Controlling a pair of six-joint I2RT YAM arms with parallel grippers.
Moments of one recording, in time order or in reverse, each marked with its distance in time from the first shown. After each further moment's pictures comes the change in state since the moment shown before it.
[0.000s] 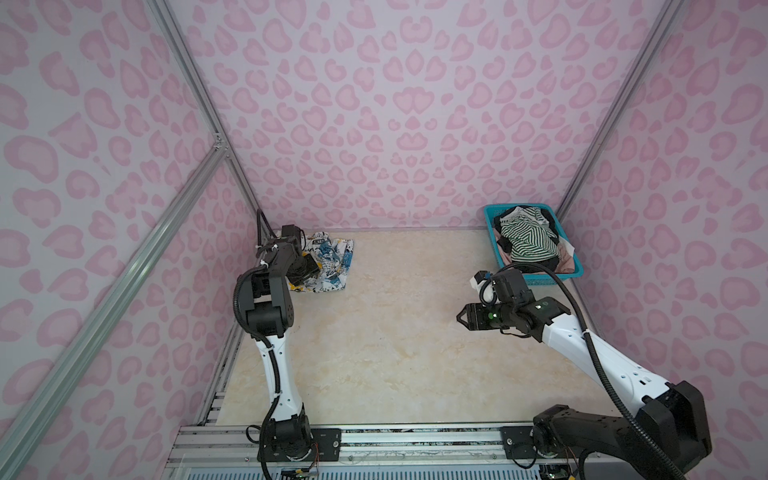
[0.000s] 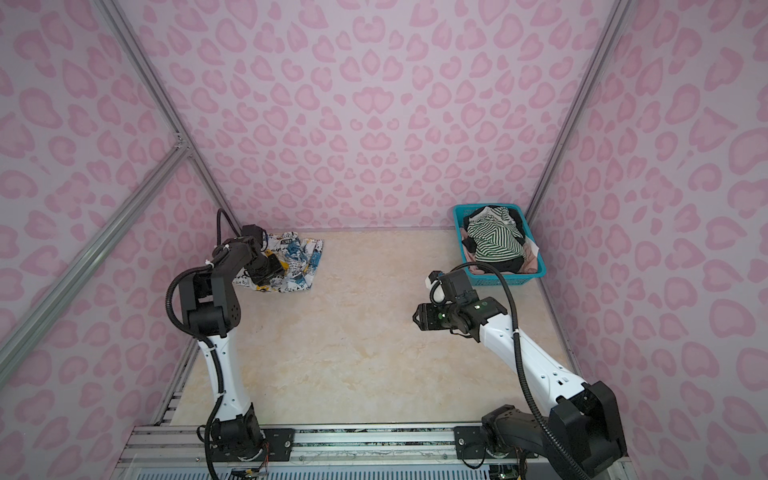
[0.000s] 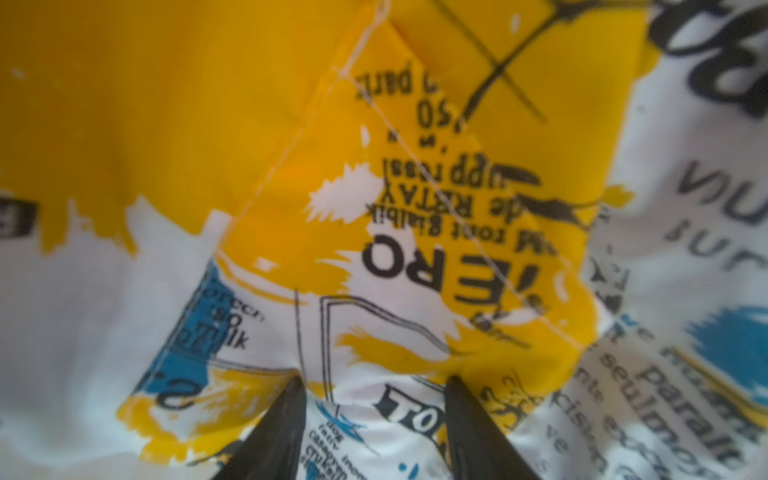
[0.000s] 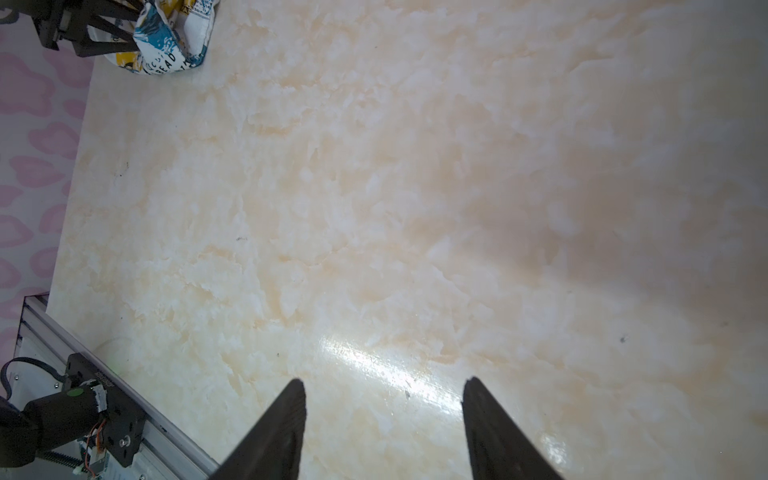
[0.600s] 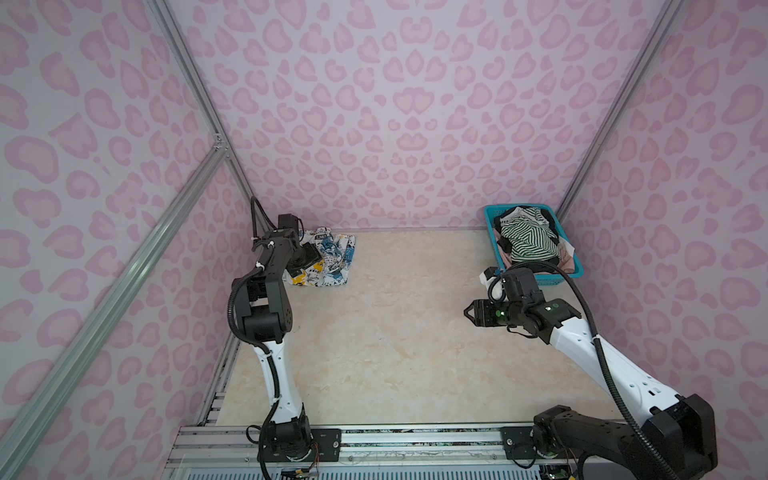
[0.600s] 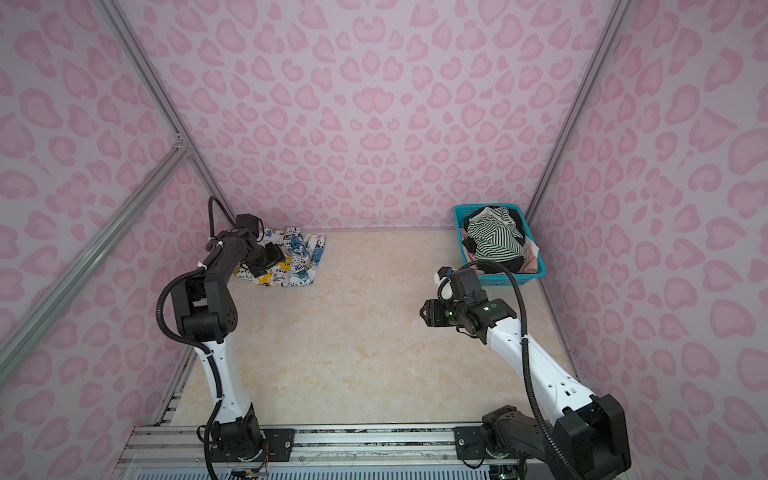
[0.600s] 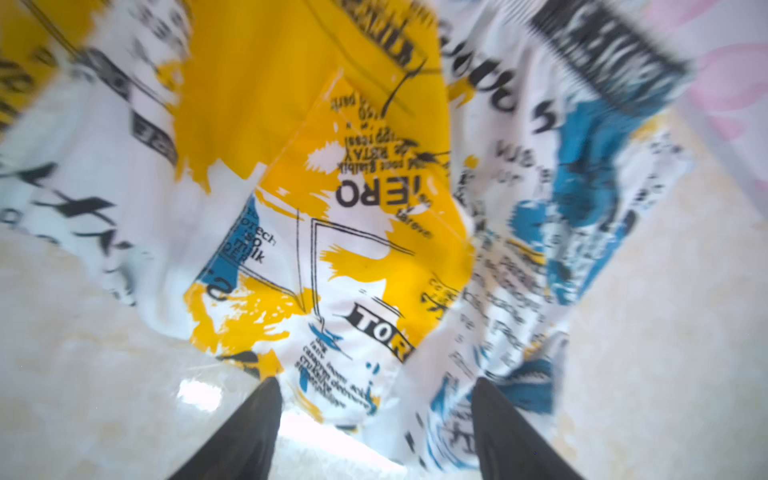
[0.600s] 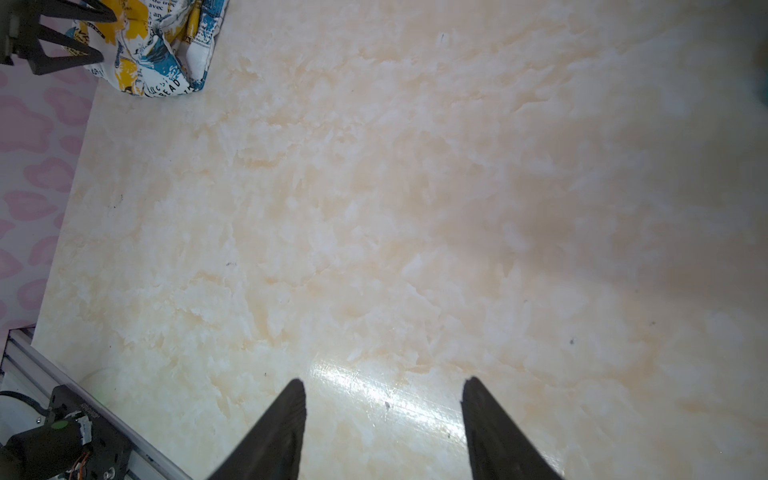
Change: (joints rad) left arm -0.005 -0.175 -0.023 0.007 0.027 -0.008; right arm -0.055 -0.033 0.000 0.007 0.025 -0.013
